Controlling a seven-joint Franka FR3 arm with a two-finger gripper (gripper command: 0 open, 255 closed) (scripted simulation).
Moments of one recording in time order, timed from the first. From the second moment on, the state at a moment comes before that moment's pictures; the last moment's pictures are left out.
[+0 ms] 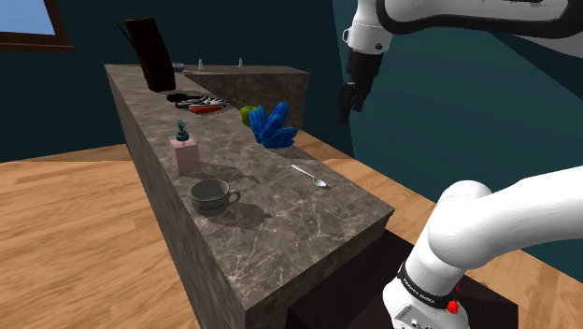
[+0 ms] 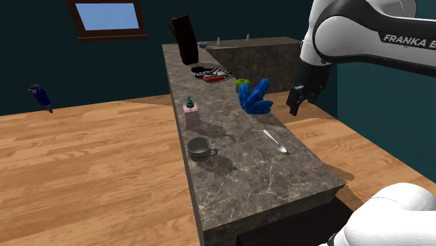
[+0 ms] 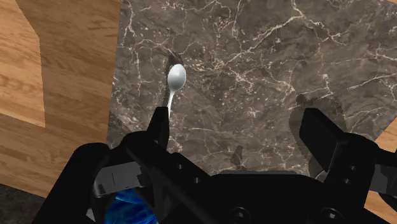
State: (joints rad) arm 0.02 -0.78 0.02 -2.30 -0.12 1.59 -0.09
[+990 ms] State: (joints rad) arm 0.07 -0.44 0.12 -2.32 -0.01 1.93 0.09
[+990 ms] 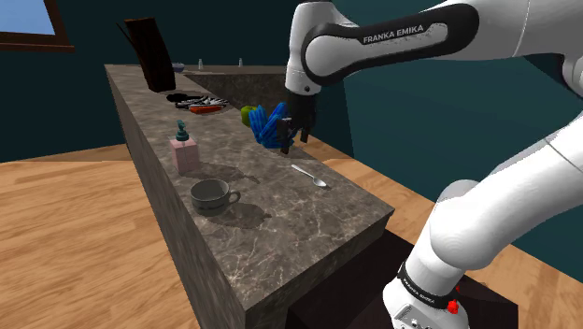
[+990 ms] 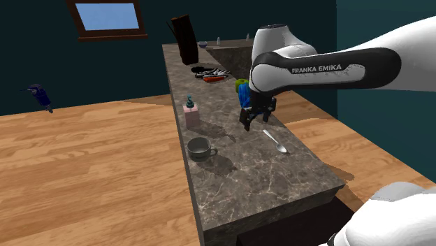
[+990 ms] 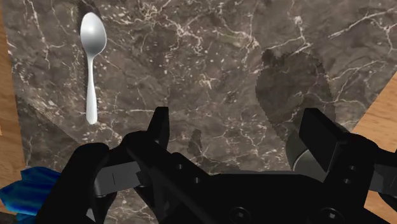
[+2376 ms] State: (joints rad) arm 0.13 0.19 0.22 -2.00 0.00 2.26 0.30
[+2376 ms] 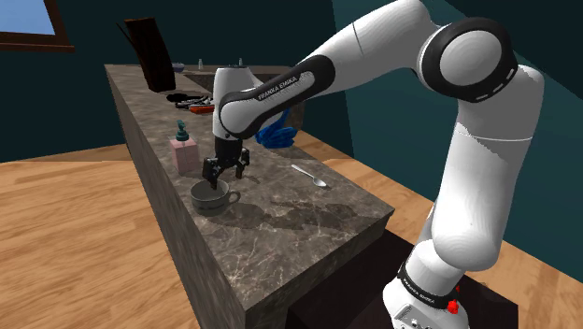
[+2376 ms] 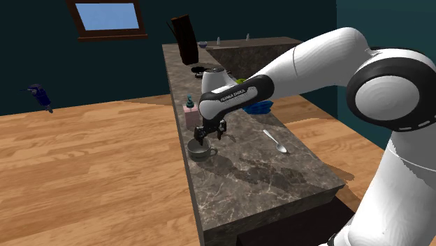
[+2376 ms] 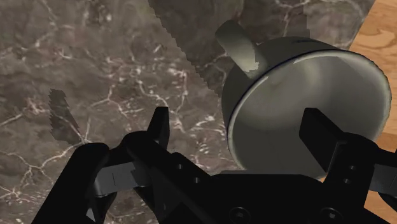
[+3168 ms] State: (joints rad) arm 0.14 0.24 0.22 -2.02 -0.02 2.32 0.31
